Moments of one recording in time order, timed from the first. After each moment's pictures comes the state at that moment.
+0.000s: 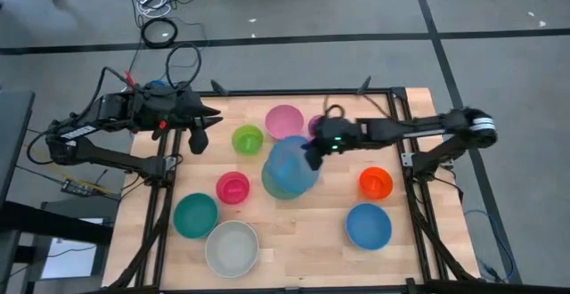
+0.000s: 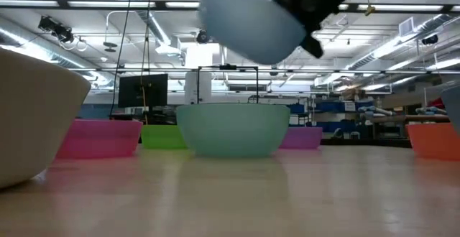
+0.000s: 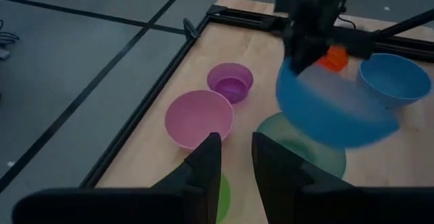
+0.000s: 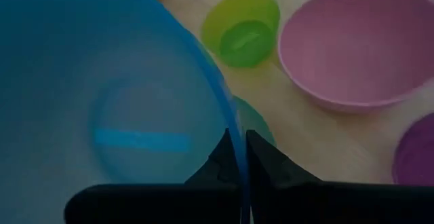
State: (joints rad) left arm 0.10 0.97 1.40 -0.98 -0.27 -0.13; right arm -0.06 1.44 1.06 -0.31 0.15 0.59
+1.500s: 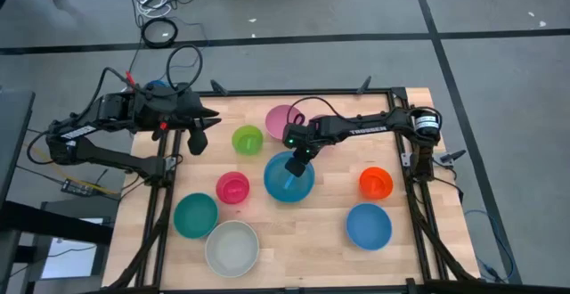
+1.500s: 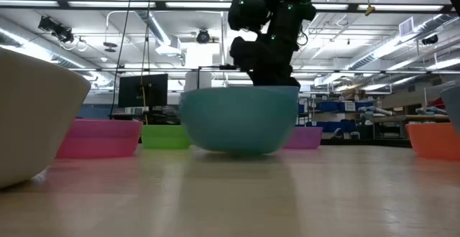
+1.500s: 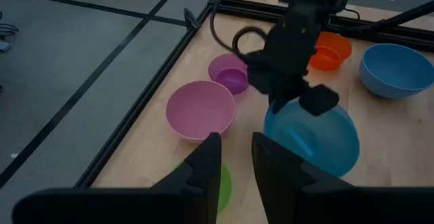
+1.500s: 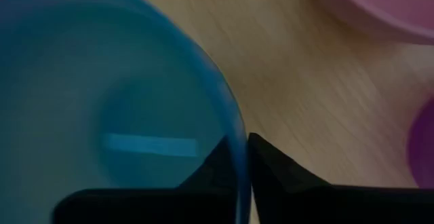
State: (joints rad) left arm 0.10 0.97 1.40 -1.02 -0.27 -0.14; right arm -0.12 1.88 1.42 -0.75 0.00 0.48
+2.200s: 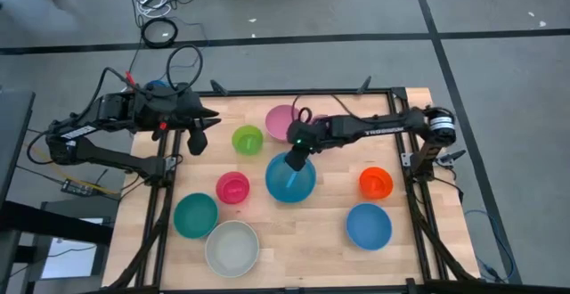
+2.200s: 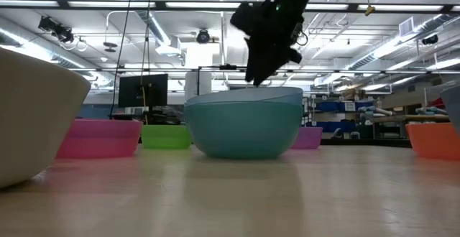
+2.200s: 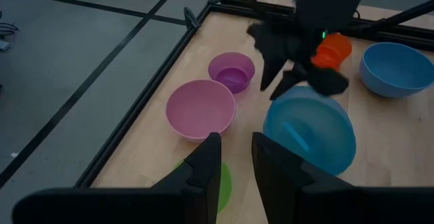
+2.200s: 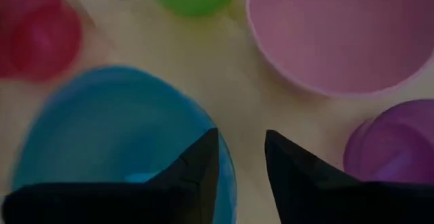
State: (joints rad) left arm 0.10 0.97 1.40 -1.02 -0.27 -0.14; right arm -0.06 1.78 1.42 -0.71 0.23 0.52
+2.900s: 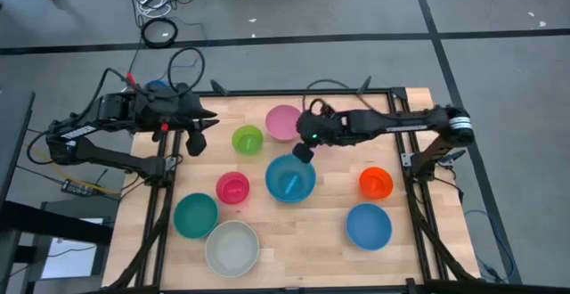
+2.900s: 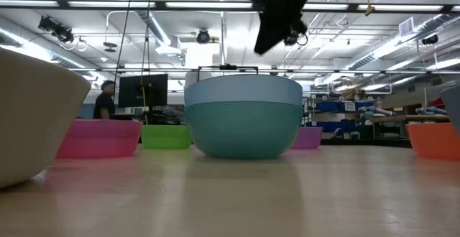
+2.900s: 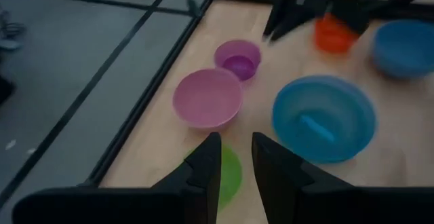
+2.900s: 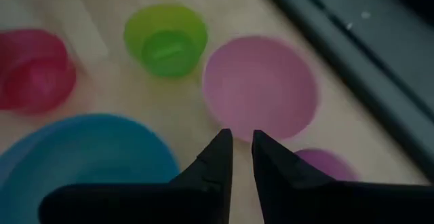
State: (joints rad) left arm 0.10 0.97 1.40 -1.08 -0.30 -0.11; right arm -0.04 1.59 1.42 -0.72 0.45 0.35
